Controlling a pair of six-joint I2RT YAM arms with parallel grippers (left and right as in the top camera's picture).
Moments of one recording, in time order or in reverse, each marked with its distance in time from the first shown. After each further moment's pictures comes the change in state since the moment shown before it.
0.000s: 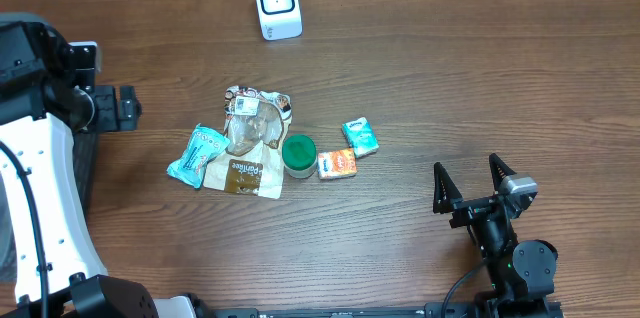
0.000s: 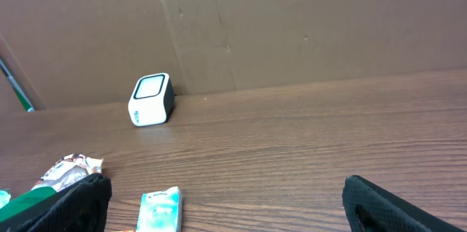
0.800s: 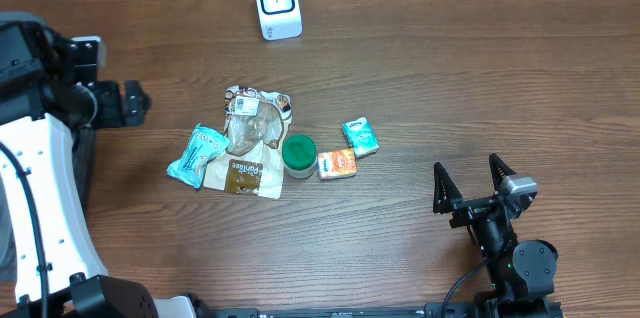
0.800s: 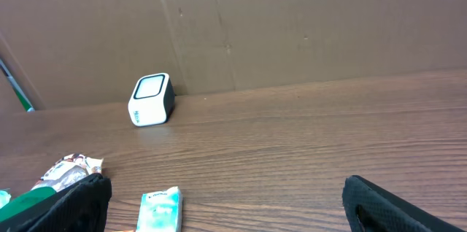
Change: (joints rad) left arm -0.029 0.000 0.002 0.014 0.154 0.002; right arm 0.000 0.000 0.000 0.000 0.000 0.000
